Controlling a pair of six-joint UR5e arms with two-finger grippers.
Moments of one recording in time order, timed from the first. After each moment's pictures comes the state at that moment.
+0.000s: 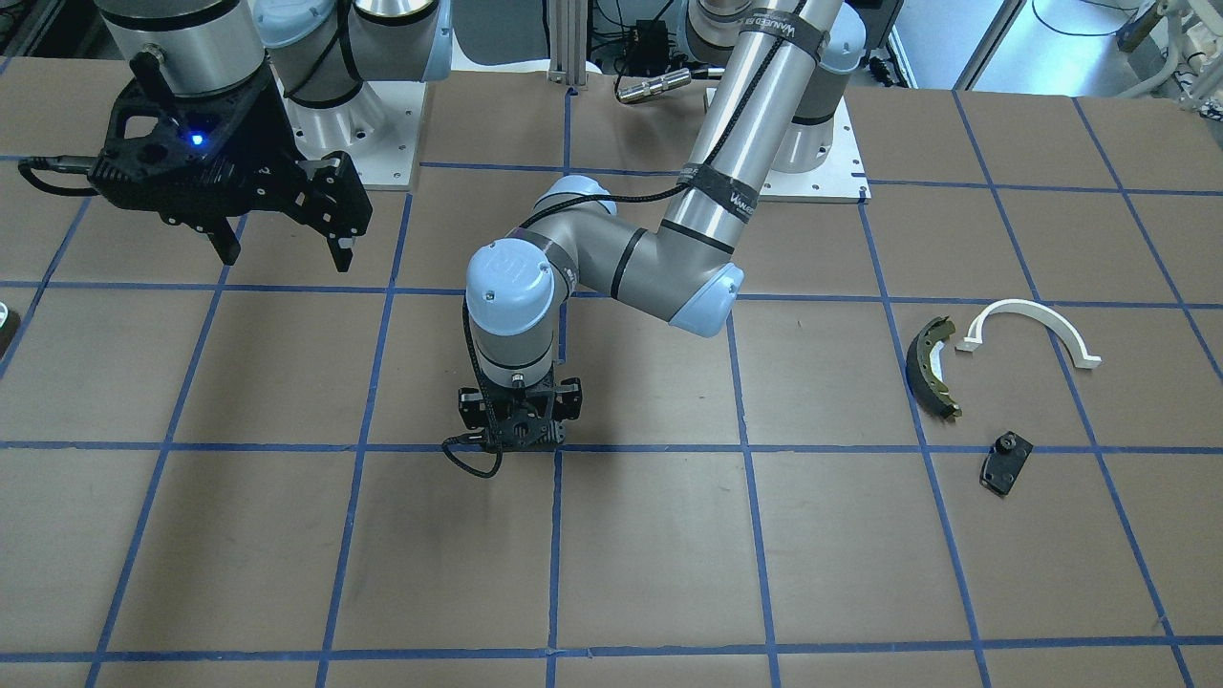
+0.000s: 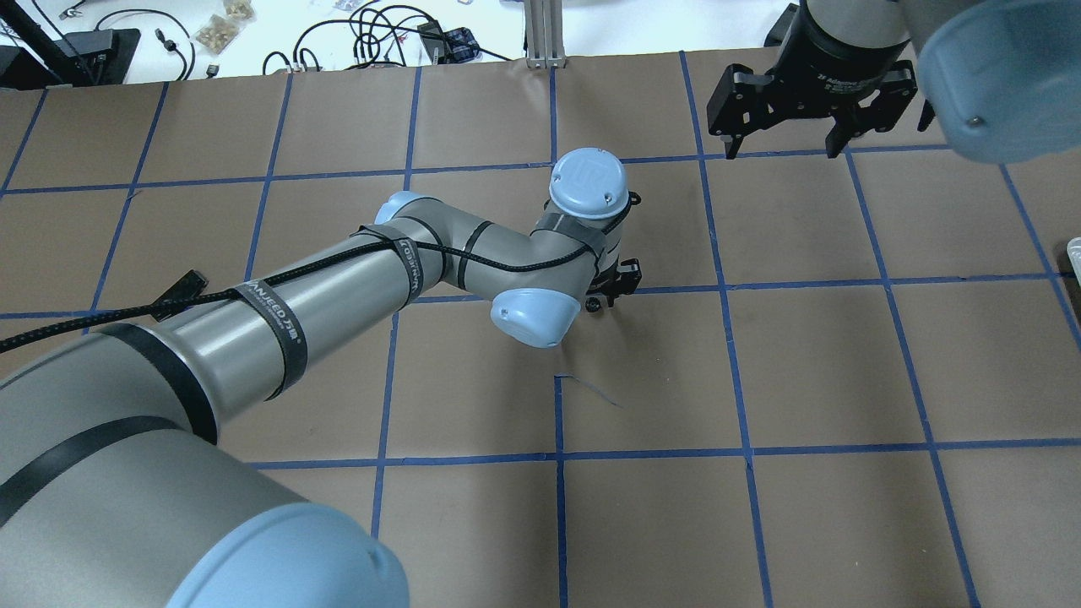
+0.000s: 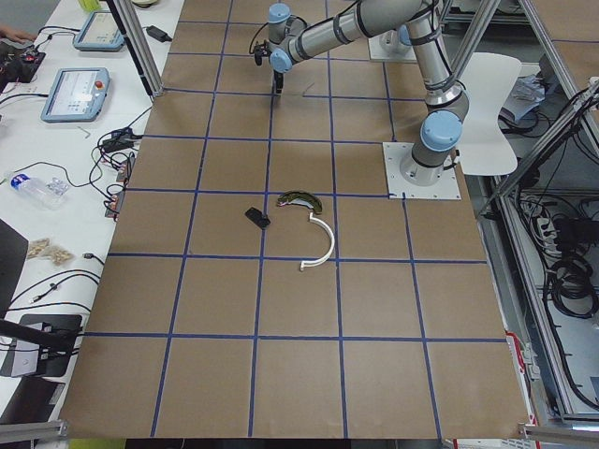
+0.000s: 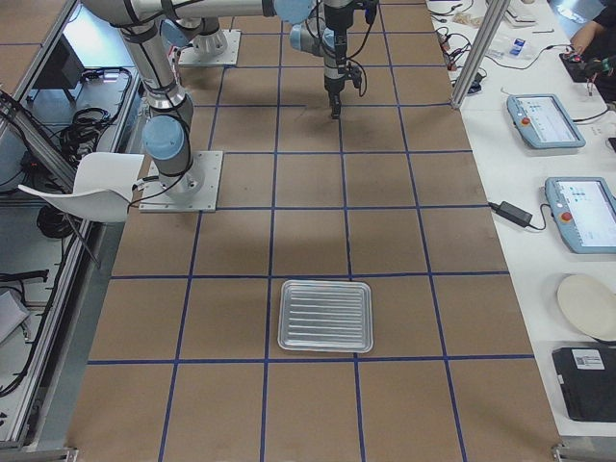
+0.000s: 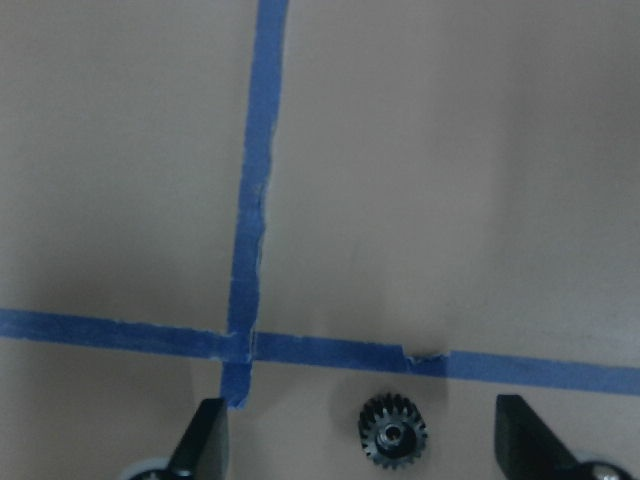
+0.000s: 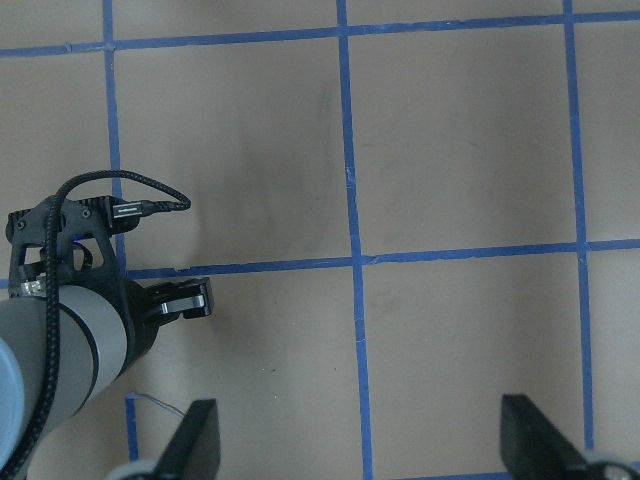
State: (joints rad) left arm -2.05 -2.19 -1.62 -0.85 1.58 -0.60; right arm 1.62 -1.56 1.55 -1.70 -1.59 0.10
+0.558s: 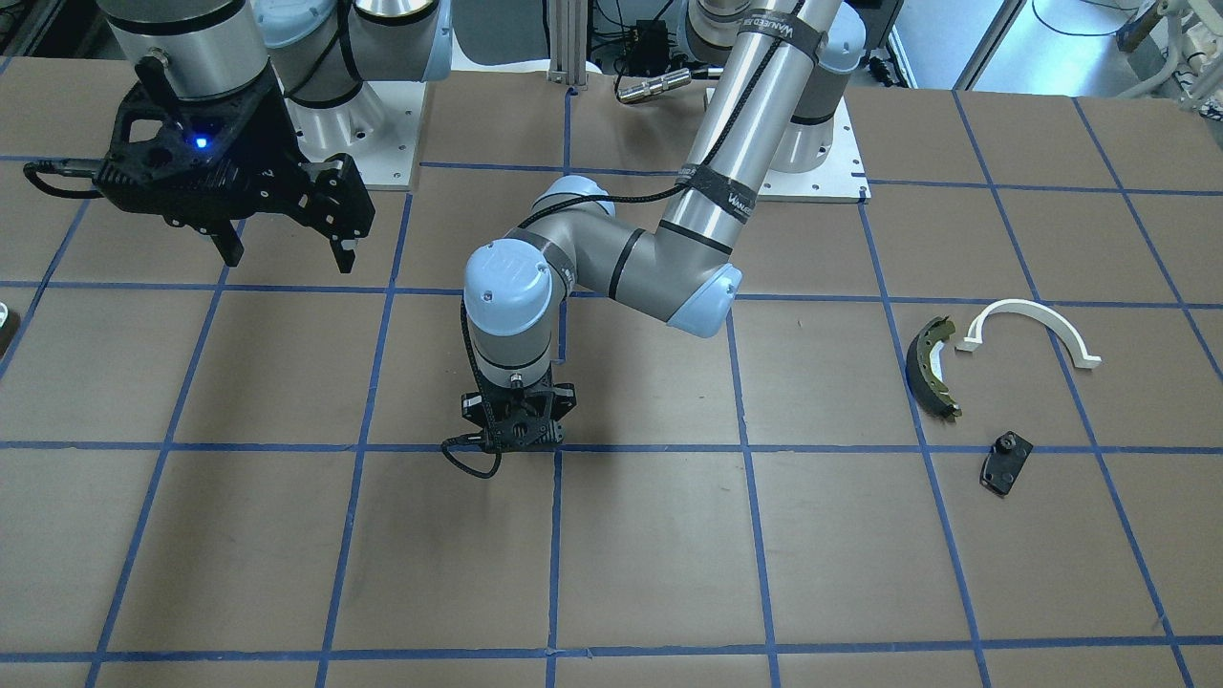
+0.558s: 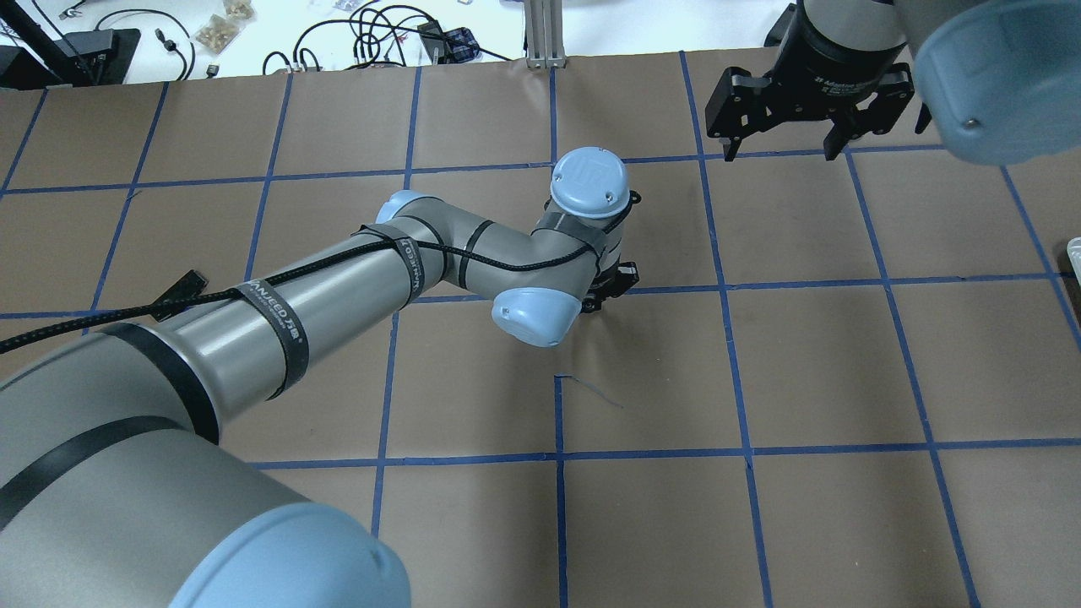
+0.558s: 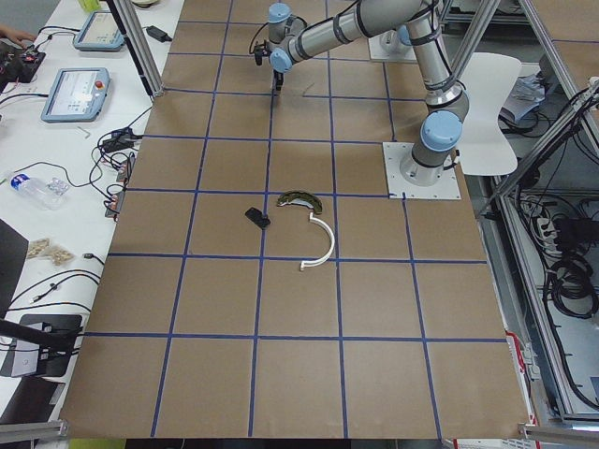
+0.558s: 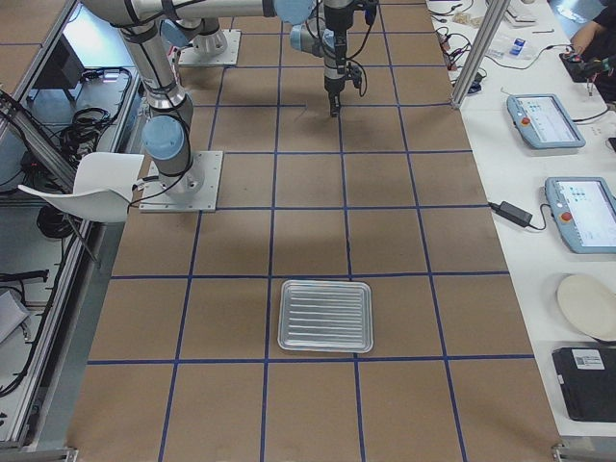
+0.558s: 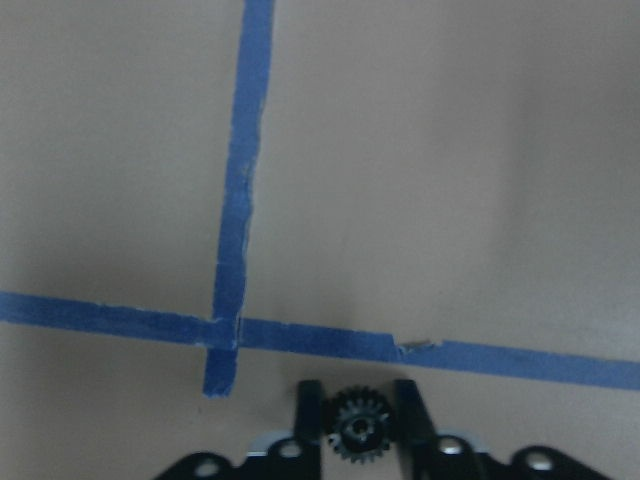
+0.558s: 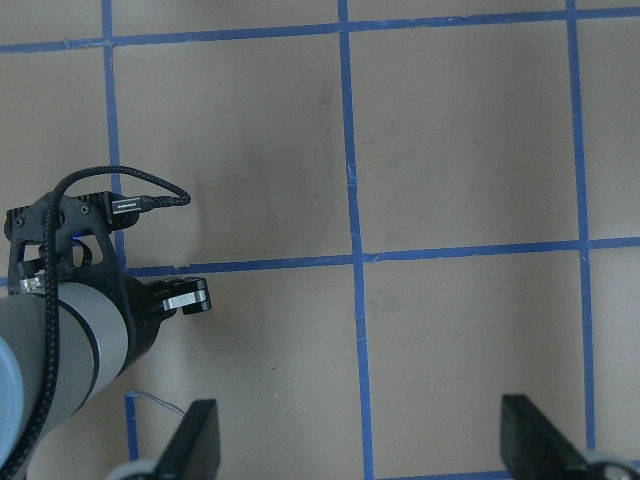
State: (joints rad) left arm -2.05 -2.19 -1.62 -0.86 1.58 -0.61; right arm 1.62 -1.56 1.55 -1.69 -1.59 0.10
